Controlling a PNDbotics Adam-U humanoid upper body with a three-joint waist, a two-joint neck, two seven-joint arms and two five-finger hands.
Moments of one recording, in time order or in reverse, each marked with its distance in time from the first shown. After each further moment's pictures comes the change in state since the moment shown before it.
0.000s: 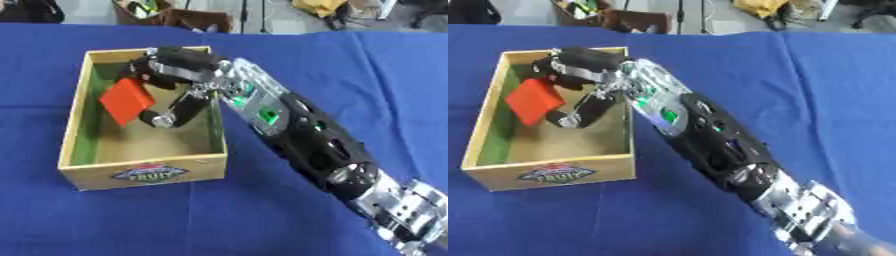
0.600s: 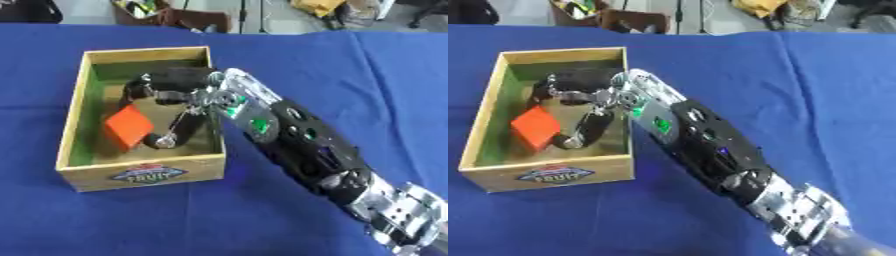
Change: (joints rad) left arm -0.003 0.006 0.000 0.000 0.027 0.013 -0.020; right arm 0.000 0.004 0.018 -0.001 0.082 -0.137 0.187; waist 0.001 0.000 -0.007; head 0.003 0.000
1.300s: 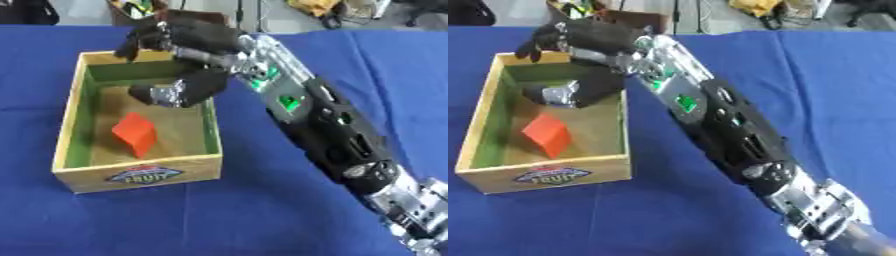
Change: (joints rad) left arm 0.017 0.008 0.008 0.000 -0.017 0.003 0.002; right arm 0.023 -0.104 -0.137 -0.243 -0.112 0.075 -0.242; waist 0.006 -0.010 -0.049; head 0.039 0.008
